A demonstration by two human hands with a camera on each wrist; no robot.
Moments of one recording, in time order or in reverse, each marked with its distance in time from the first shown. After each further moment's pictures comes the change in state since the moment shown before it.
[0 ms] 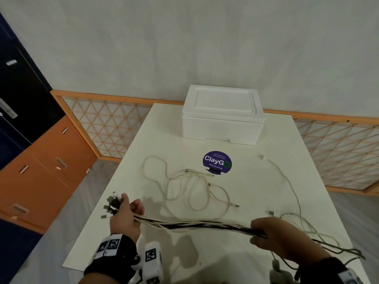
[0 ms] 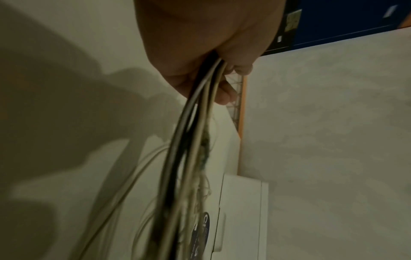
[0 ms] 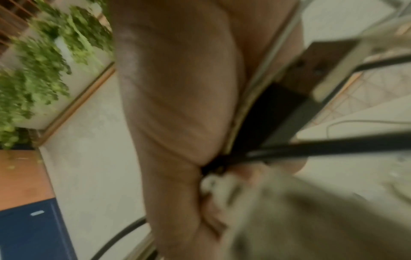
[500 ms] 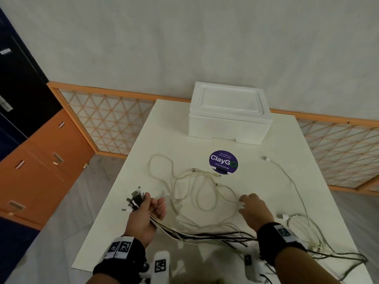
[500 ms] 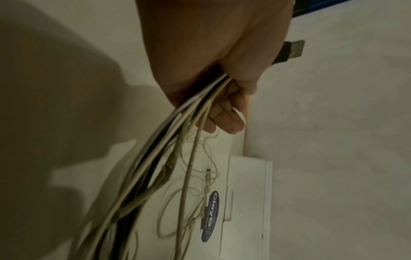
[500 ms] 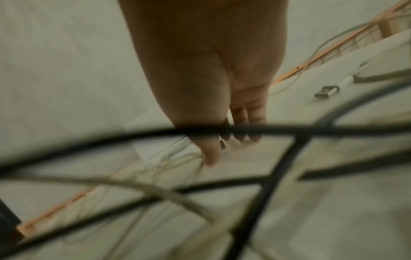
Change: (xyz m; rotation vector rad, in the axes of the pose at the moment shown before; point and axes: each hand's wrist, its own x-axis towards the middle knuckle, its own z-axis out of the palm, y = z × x) left_hand -0.013 0.002 0.003 0.046 -0.276 -0.190; right_hand 0.111 -0.009 0.053 0.063 0.250 0.297
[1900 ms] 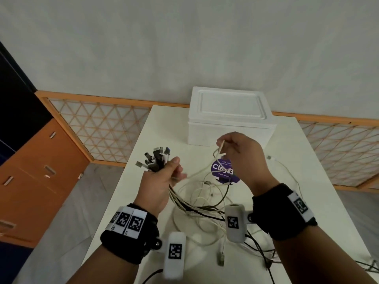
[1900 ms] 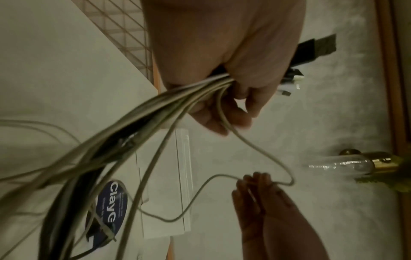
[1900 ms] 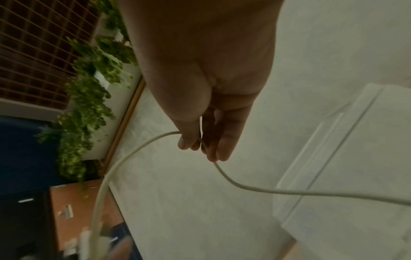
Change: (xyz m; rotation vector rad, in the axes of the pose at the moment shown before) left_hand -0.007 0.074 0.120 0.279 -0.323 0.395; right_hand 0.016 -0.146 -0.173 0.828 0.361 -0.324
